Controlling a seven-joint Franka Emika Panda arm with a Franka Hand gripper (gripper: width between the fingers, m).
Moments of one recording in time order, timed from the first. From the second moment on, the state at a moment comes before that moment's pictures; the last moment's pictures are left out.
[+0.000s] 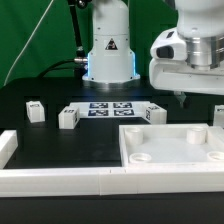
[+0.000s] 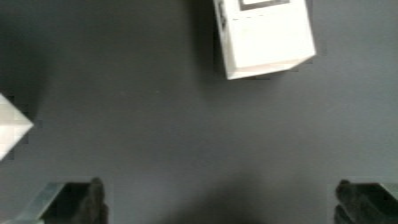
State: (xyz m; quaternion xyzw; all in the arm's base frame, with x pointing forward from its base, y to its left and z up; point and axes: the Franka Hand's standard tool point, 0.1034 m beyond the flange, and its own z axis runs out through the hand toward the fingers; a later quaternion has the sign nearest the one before) arm 0.463 0.148 0.043 -0.94 0.25 0.22 0.06
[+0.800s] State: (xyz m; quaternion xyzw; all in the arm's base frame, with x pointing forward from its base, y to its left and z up) arm 0.462 0.159 0.048 -0.91 0.24 0.32 0.09
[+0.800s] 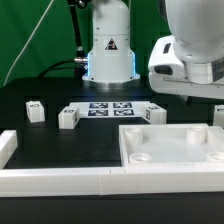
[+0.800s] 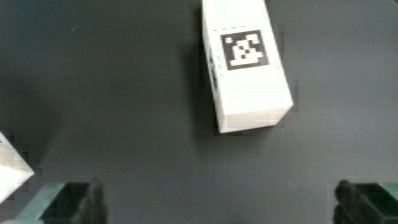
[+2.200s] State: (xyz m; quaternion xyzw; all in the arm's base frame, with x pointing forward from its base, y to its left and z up) arm 0.432 0.202 0.008 -0.92 0.21 0.31 0.09
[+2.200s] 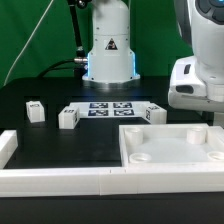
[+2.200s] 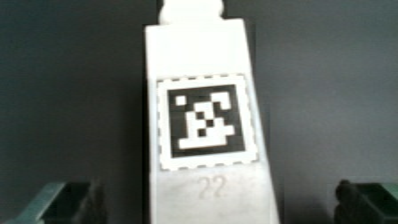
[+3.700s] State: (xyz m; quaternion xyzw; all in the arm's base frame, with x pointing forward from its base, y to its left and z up) arm 0.455 0.177 0.074 -0.91 0.22 0.33 0.10
